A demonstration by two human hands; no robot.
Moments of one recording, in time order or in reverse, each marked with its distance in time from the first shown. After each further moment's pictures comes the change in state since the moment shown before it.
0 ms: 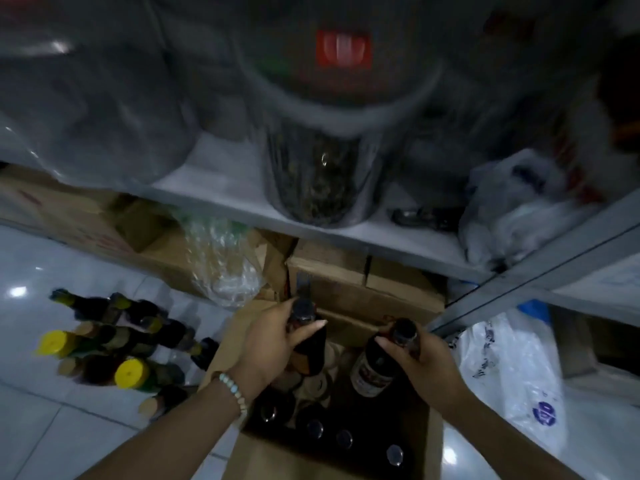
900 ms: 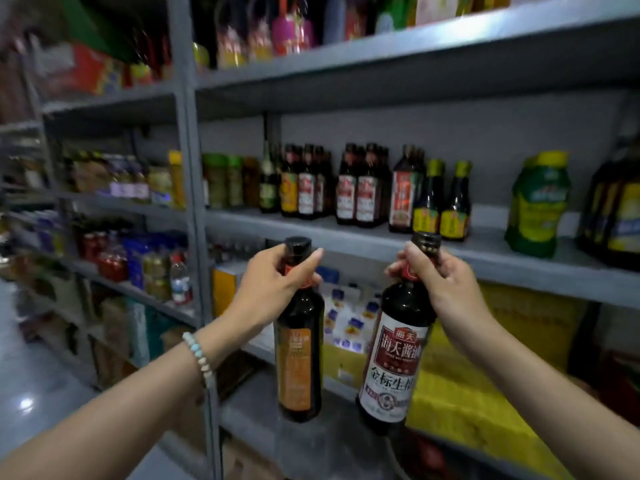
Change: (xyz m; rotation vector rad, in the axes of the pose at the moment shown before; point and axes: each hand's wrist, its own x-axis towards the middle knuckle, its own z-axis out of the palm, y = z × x) left_hand -0.239 0.570 -0.580 -0.113 0.650 0.549; right_hand -0.246 -0.790 -0.154 0.537 -0.041 -0.841
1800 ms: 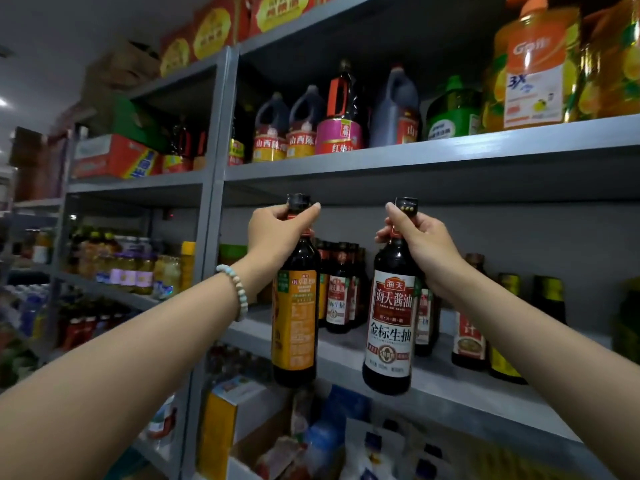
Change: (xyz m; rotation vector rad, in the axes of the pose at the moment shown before) left_hand 0.288 -0.022 -0.086 -0.111 0.352 0.125; right_hand 0.296 -0.025 0.117 -0.067 -0.059 -0.217
